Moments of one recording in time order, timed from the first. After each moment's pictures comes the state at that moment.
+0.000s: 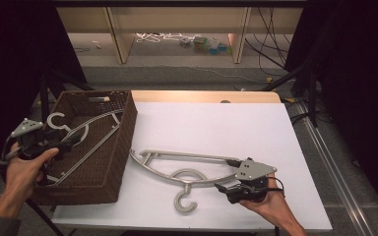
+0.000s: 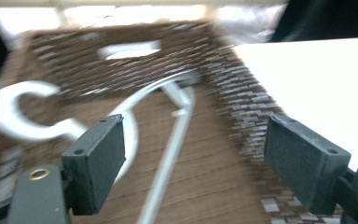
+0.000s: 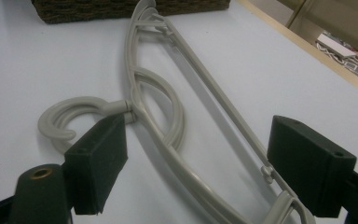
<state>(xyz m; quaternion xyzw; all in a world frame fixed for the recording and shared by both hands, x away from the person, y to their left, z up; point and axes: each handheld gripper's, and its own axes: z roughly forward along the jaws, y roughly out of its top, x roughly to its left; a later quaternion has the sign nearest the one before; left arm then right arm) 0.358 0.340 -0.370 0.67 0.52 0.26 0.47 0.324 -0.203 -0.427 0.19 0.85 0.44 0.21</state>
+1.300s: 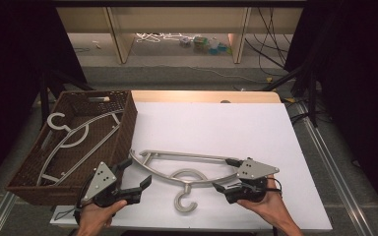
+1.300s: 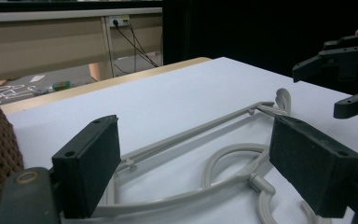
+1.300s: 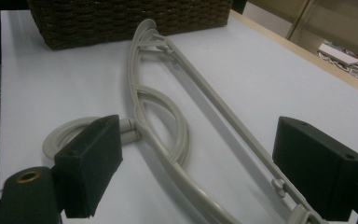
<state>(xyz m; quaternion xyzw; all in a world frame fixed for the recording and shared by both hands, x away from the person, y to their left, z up) 0.284 0.185 -0.428 0.70 0.34 0.24 0.58 0.326 -0.204 -0.434 0.20 0.83 0.48 0.19</state>
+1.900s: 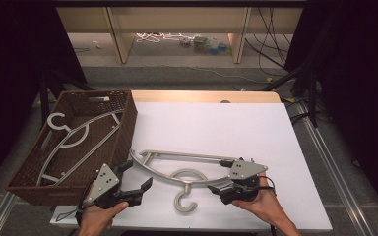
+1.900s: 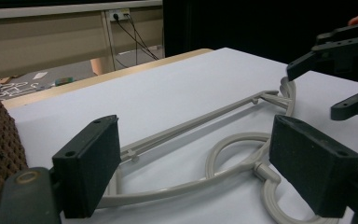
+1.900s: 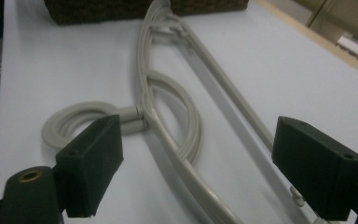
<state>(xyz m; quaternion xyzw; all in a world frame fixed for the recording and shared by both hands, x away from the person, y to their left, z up) 0.285 0.183 -0.435 0.71 0.34 0.25 0.56 0.334 -0.188 -0.442 0.18 0.86 0.45 0.18</state>
